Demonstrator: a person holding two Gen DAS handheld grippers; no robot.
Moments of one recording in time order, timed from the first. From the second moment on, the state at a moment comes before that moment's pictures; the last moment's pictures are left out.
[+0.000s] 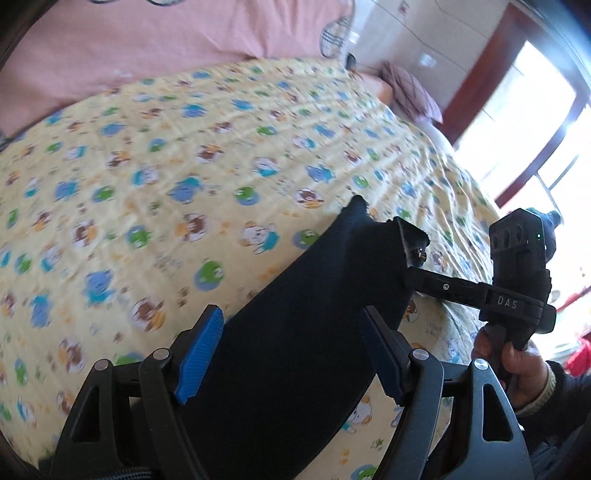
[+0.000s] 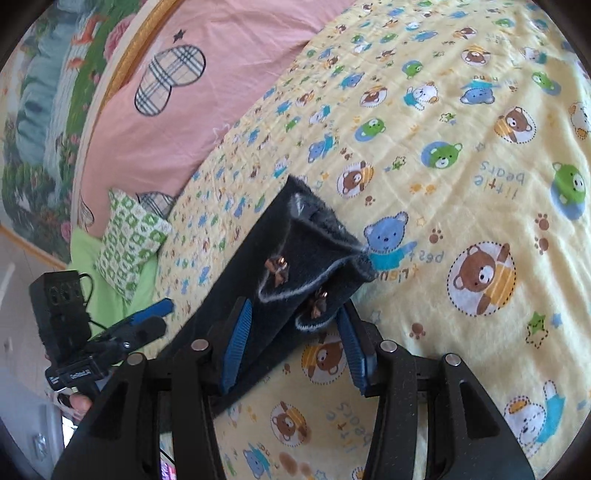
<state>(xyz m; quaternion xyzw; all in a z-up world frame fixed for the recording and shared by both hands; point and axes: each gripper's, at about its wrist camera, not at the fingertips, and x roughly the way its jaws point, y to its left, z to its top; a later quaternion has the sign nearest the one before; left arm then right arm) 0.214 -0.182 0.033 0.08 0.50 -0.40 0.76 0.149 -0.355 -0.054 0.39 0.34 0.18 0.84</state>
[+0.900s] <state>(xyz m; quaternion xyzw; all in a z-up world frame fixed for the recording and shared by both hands) 0.238 -0.266 0.029 0.09 0.49 -0.52 0.70 0.128 -0.365 -0.046 0.36 0.27 0.25 0.86</state>
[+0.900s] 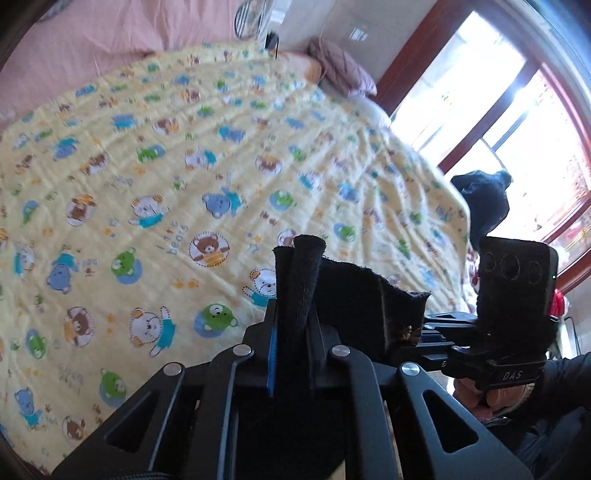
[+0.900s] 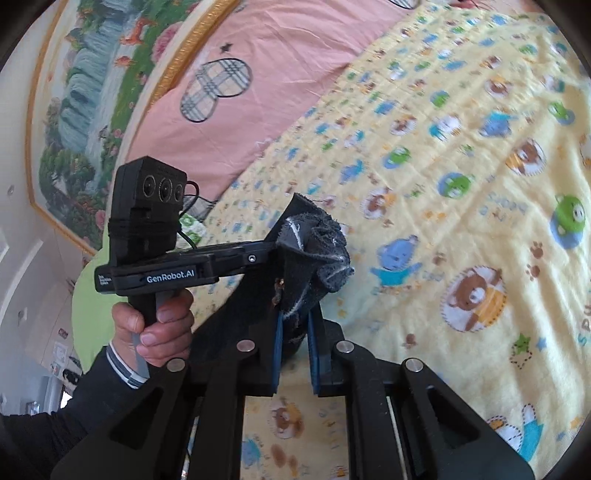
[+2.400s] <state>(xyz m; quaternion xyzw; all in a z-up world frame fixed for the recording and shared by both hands) 0.170 0.018 -0.022 -0.17 0.47 -0.34 0.79 0.145 -0.148 -0.027 0.13 0.37 0.47 0.79</state>
